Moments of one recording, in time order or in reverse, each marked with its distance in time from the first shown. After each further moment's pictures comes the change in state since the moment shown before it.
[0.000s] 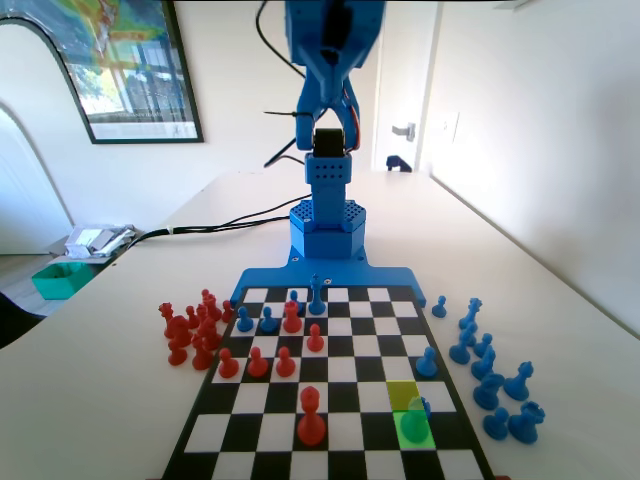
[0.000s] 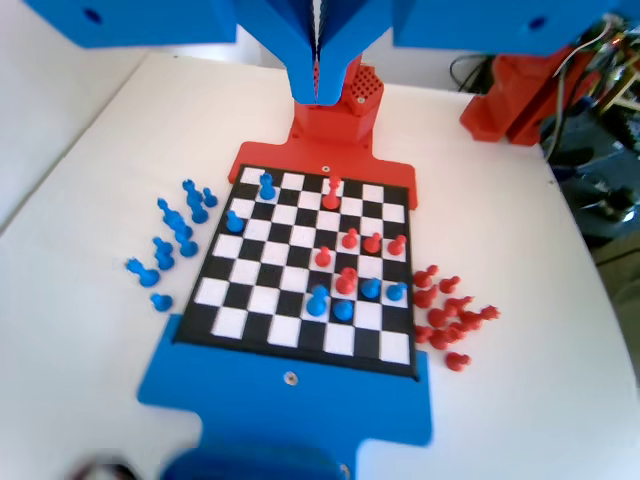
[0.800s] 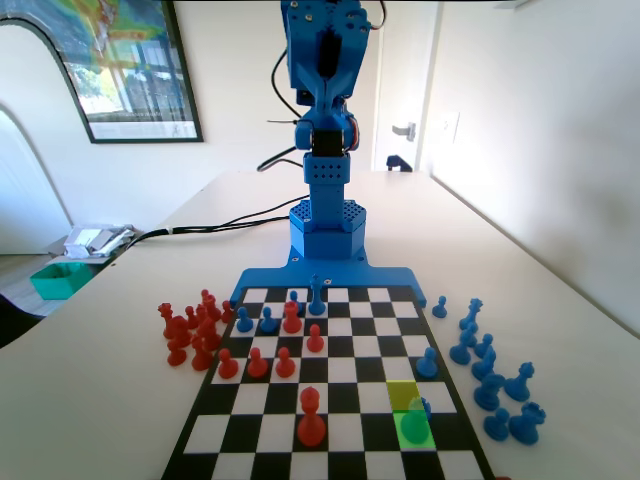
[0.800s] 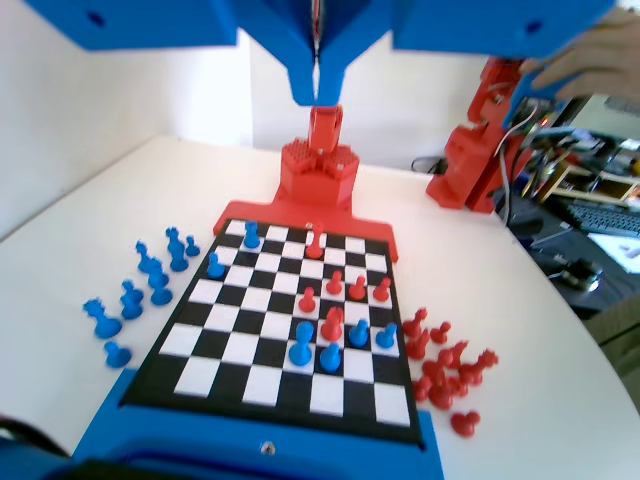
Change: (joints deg) arm 0.9 30.0 20.7 -8.9 -0.5
